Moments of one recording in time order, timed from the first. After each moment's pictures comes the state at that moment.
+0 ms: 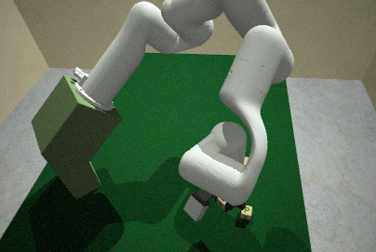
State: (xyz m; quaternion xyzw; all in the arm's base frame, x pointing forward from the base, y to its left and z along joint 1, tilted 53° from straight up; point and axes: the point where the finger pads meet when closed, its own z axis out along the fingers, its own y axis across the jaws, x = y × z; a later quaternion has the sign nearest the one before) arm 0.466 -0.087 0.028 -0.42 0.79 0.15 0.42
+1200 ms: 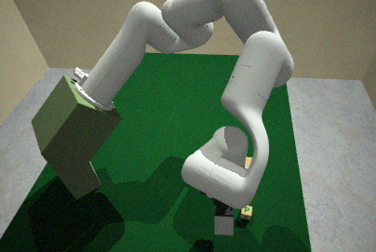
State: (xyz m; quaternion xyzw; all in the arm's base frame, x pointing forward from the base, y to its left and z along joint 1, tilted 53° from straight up) arm 0.473 -0.079 0.021 -0.68 0.59 -0.01 0.44
